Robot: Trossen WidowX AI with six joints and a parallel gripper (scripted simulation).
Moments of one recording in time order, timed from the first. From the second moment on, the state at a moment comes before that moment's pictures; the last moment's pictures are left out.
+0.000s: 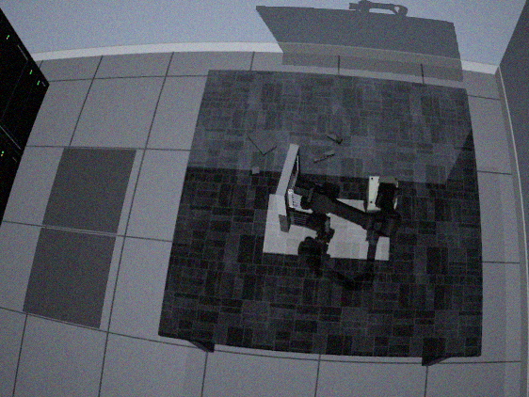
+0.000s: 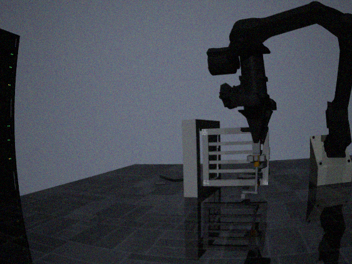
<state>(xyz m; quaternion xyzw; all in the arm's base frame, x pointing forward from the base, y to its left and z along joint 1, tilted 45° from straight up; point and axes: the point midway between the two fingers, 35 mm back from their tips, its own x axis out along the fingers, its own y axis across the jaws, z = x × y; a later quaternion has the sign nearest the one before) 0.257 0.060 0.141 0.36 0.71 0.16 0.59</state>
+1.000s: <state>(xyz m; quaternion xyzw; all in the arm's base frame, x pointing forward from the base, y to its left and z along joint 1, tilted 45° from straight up) 0.259 0.048 0.154 0.37 0.70 0.15 0.59</state>
